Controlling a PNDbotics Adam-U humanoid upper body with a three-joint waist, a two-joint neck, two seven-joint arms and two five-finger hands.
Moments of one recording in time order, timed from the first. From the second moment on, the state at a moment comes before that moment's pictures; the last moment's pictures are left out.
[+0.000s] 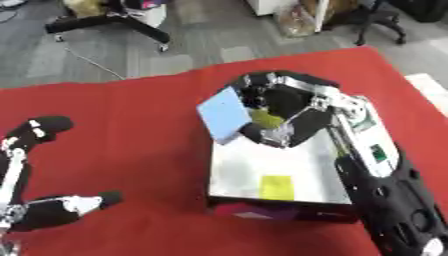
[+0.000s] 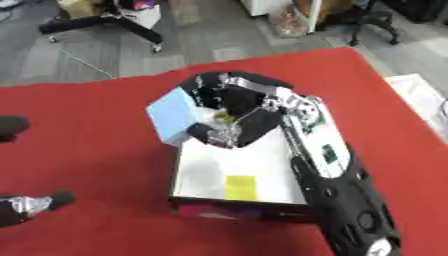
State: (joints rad) left arm -0.44 0.37 -0.17 -1.69 -0.45 -0.06 0.22; right arm -0.62 -0.39 -0.06 -1.71 -0.15 0.02 0.83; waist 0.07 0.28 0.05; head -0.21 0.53
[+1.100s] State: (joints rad) left arm -0.29 0.47 -0.01 -1.80 -0.21 -0.03 0.35; right arm -0.42 -0.45 -0.28 -1.73 -0.01 -0.19 0.74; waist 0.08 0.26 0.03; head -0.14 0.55
